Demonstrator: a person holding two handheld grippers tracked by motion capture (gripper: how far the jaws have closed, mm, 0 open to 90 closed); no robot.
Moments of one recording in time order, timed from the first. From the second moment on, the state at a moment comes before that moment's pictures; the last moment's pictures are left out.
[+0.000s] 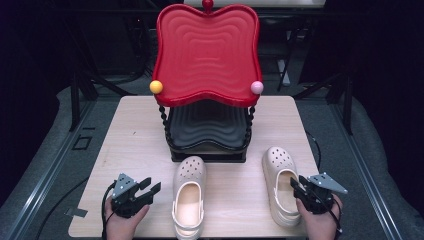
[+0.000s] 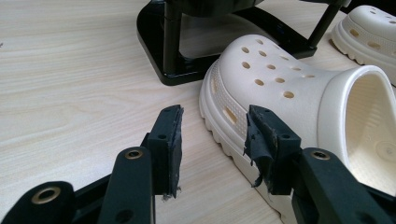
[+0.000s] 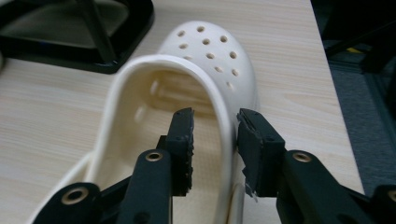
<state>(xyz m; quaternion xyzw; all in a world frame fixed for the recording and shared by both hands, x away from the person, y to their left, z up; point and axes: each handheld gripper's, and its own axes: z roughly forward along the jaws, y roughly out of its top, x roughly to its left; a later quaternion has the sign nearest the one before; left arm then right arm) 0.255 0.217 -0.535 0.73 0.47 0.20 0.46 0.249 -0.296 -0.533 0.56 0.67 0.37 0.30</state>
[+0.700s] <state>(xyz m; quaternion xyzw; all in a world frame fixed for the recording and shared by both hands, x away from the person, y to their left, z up) 0.254 0.218 -0.533 0.72 0.47 0.20 0.46 0.226 -0.269 -0.513 0.56 0.69 0.37 0.27</state>
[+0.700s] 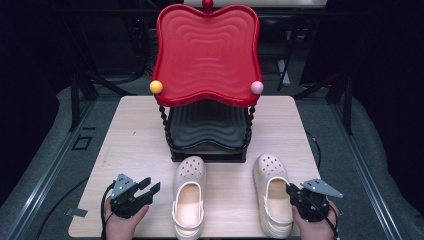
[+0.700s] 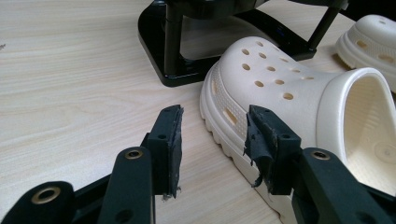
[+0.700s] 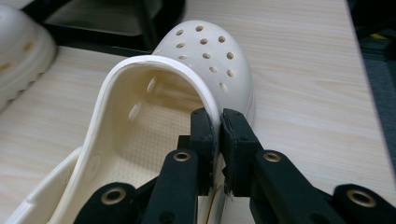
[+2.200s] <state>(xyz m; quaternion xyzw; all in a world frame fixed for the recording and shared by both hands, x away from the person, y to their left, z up) 0.236 0.173 -0.536 0.76 0.41 0.15 0.47 0.234 -0.125 -0.530 0.50 0.72 0.42 0.20</state>
